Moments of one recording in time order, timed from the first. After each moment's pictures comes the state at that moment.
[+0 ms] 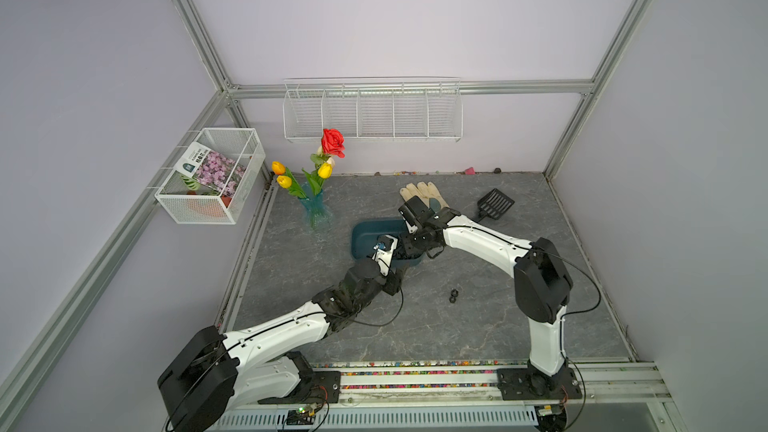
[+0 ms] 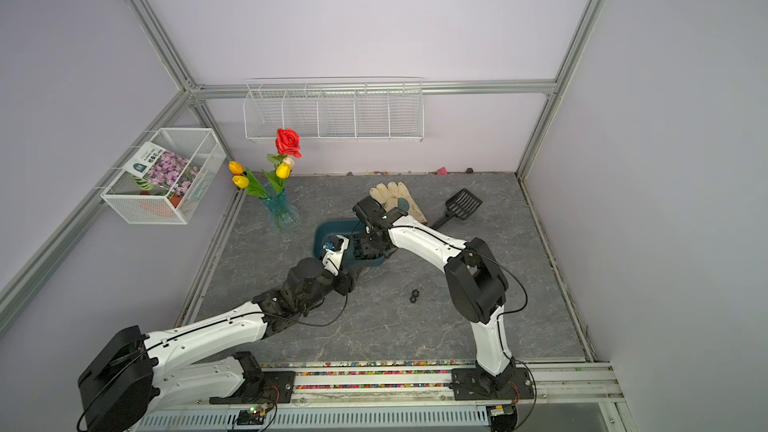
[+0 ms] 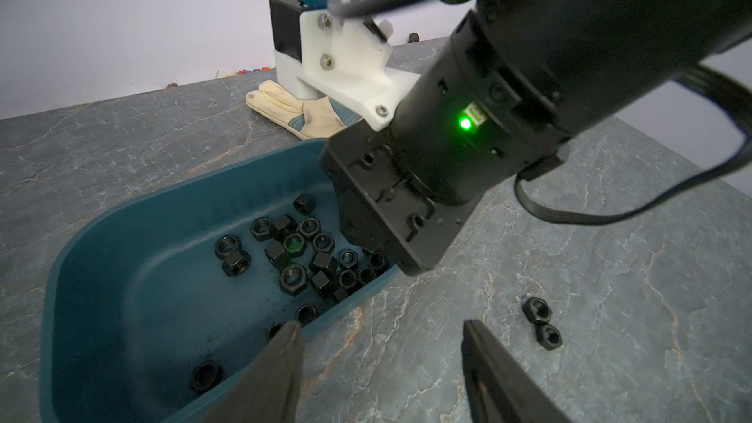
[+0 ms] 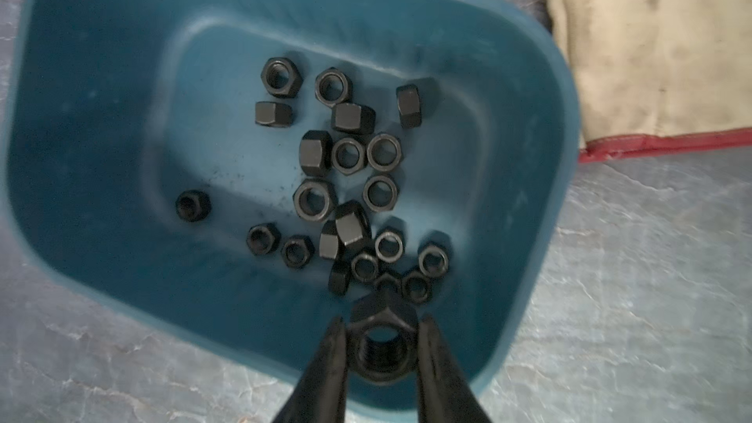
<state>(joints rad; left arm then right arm) -0.89 1.16 0.52 0.25 -0.18 -0.19 0.73 2.02 1.64 -0.77 0.03 0.39</state>
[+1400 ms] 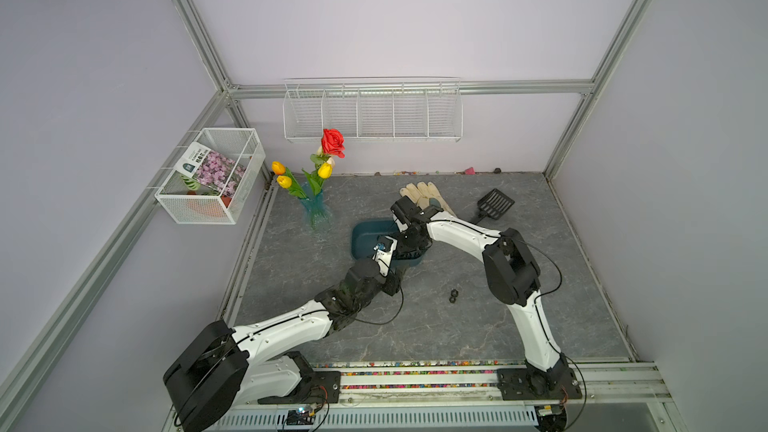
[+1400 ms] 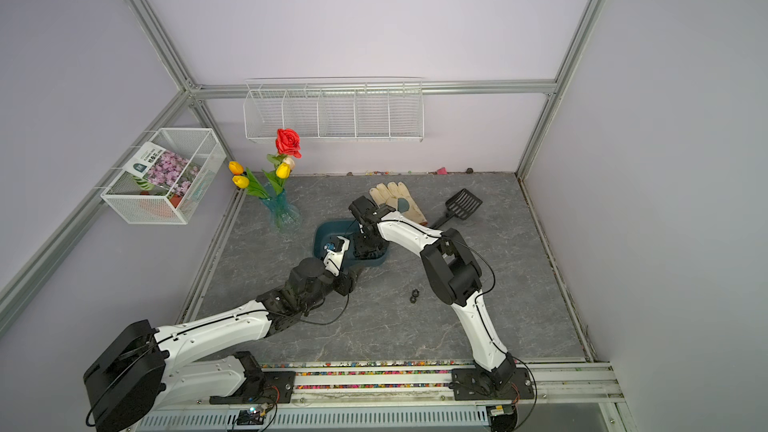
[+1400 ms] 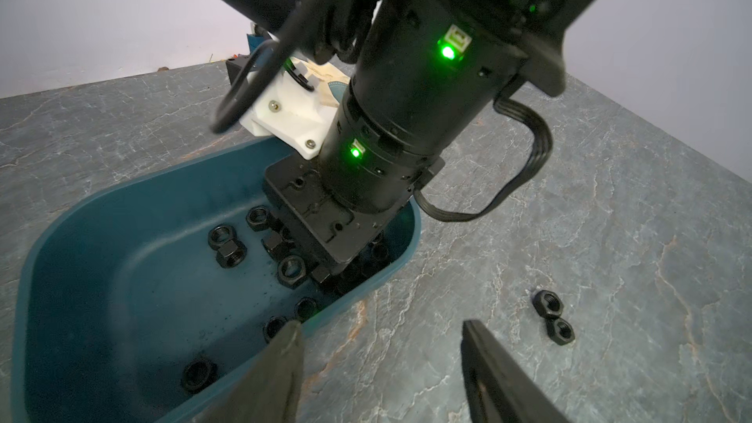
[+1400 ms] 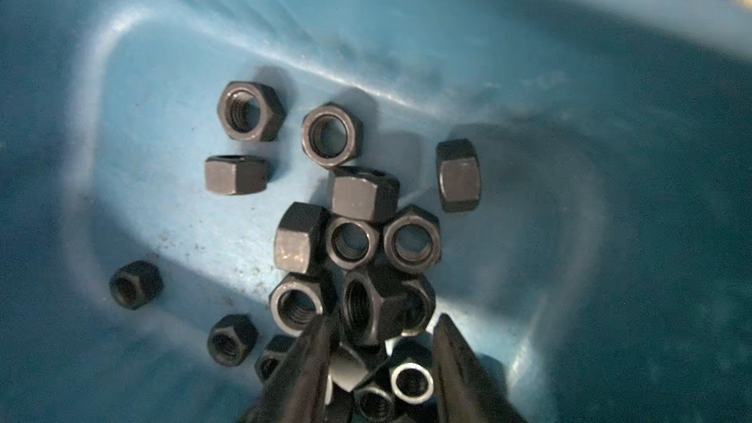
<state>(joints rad) -0.87 1.19 0.50 0.30 -0.15 -0.19 0.71 2.25 1.81 -0.78 -0.04 0.35</state>
